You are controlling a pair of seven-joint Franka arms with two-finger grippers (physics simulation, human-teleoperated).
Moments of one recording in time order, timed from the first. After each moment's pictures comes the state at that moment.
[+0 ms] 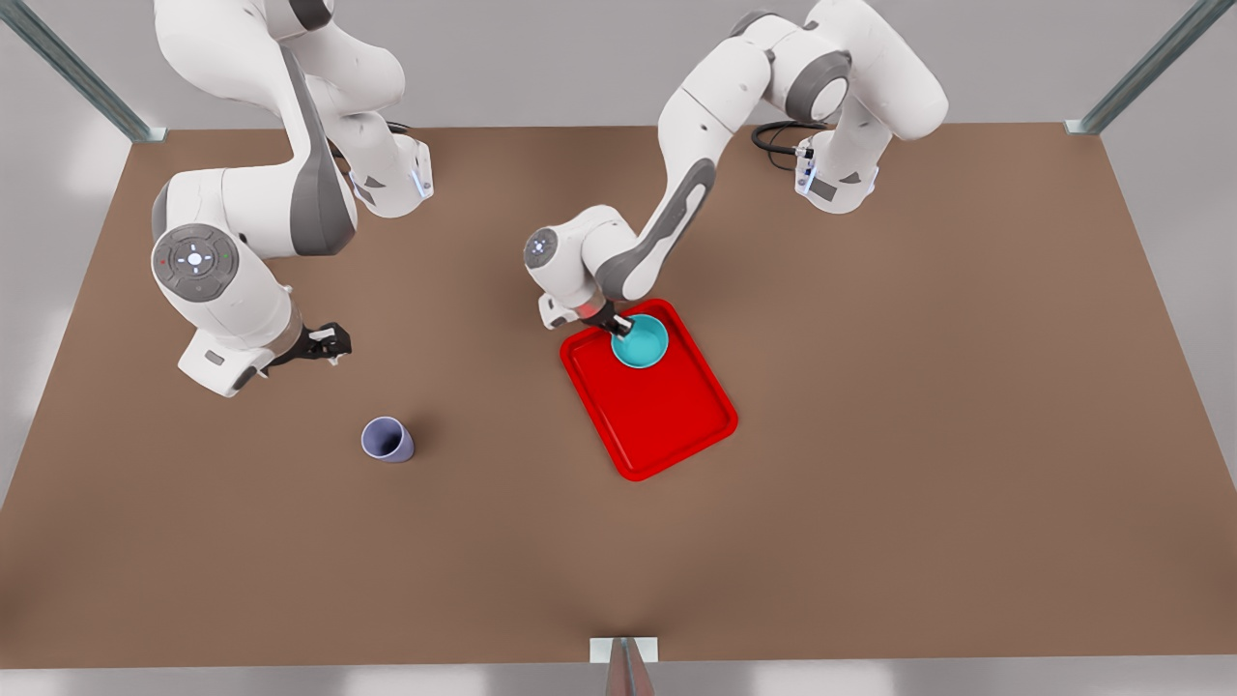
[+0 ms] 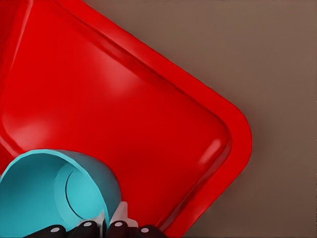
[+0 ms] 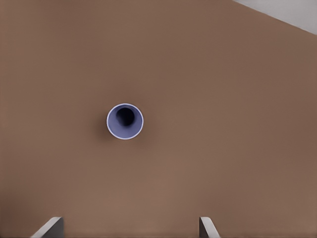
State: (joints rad) left arm -1.17 0.83 0.23 -1.40 0.10 1.92 -0.56; right arm 0.20 0.20 0.01 -1.47 -0.18 1.56 -0.03
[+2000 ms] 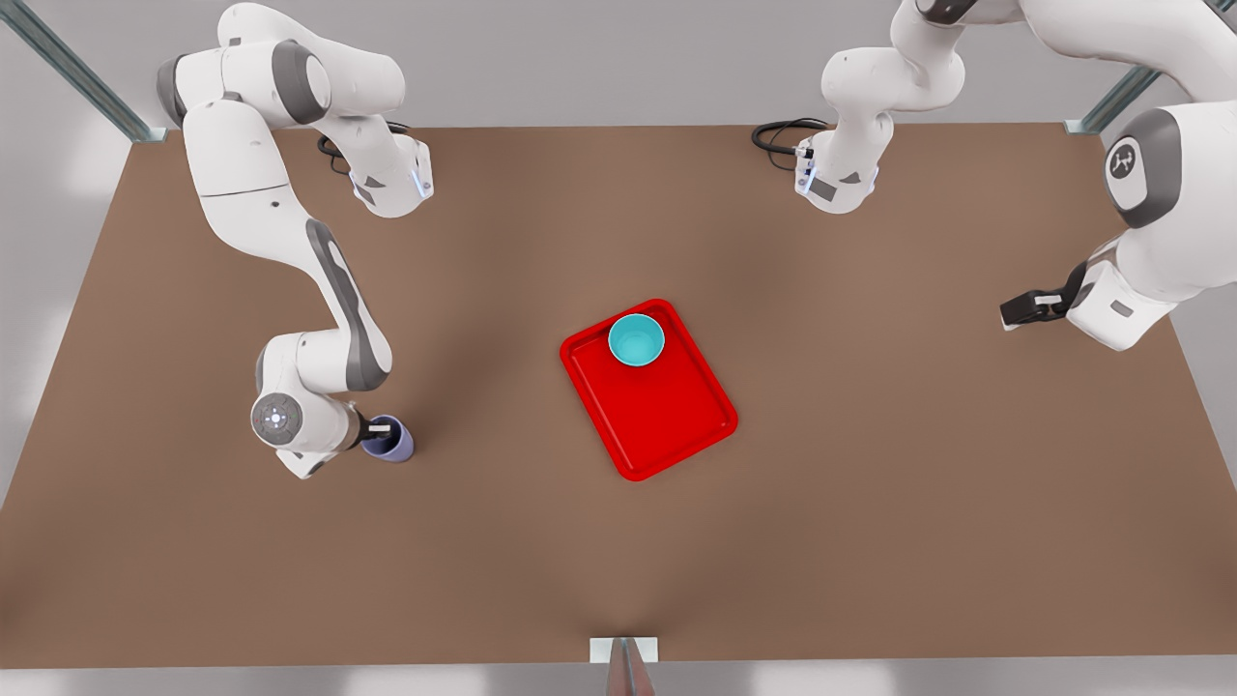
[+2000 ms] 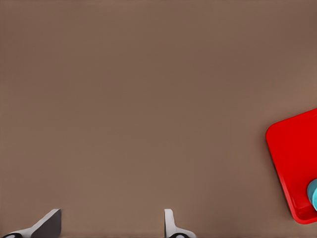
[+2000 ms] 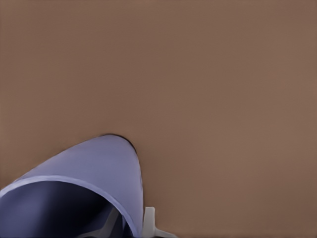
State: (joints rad) left arm -0.03 0.15 0.09 -1.38 0.05 1.39 -0.03; right arm 0.03 0.56 0.08 -1.78 -0.03 2.15 0.07
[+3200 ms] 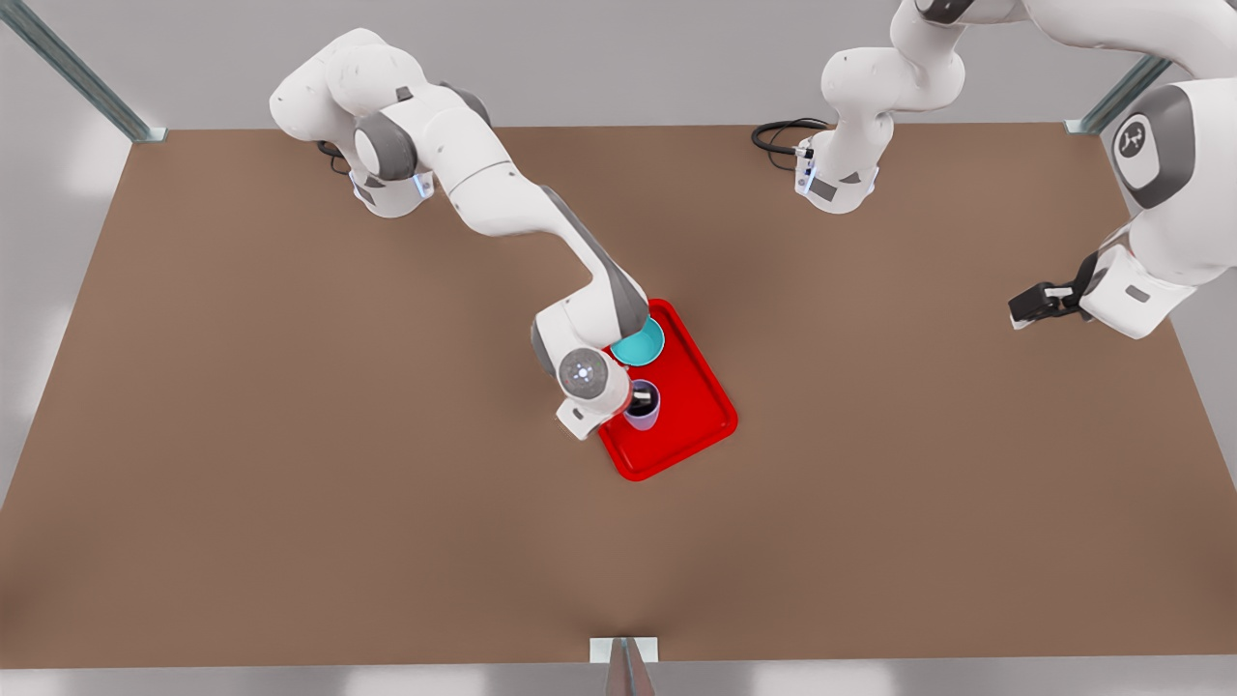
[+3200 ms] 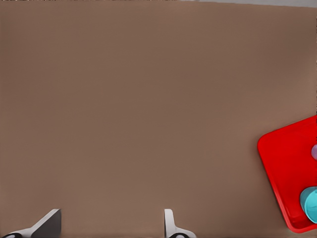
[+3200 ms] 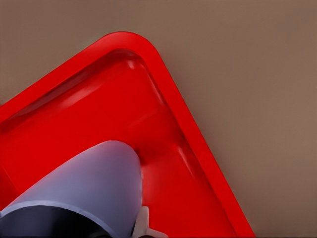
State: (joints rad) left arm -0.04 0.15 0.08 -1.32 0.04 1.40 -0.03; right arm 0.92 1.01 -0.39 -1.03 0.61 1.91 0.49
